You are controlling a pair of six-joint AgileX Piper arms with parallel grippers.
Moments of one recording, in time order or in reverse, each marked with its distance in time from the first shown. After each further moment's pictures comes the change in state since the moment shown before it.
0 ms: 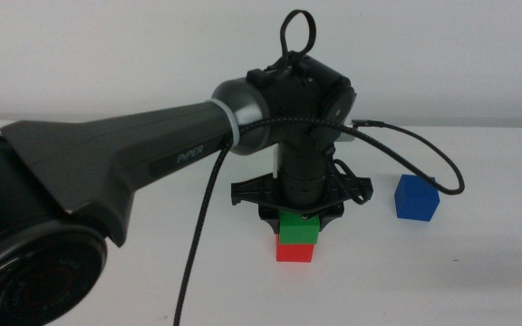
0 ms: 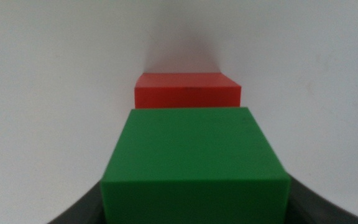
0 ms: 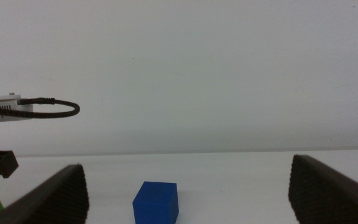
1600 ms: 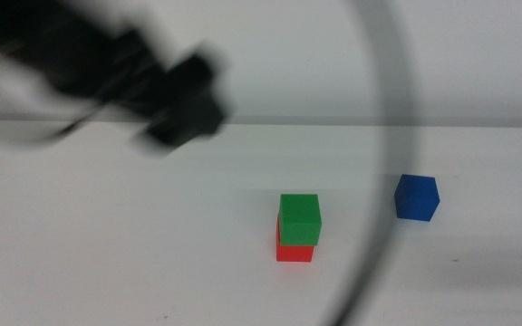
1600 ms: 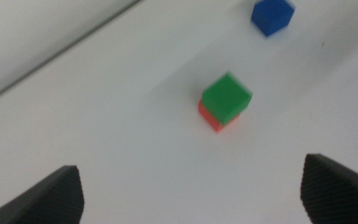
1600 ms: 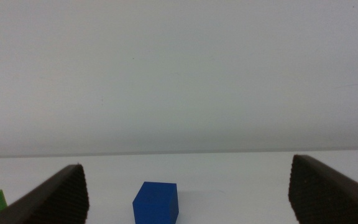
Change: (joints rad) left arm 0.109 -0.972 0.391 0.002 -0.035 0.797; right arm 0.000 0.000 0.000 0.000 0.000 0.000
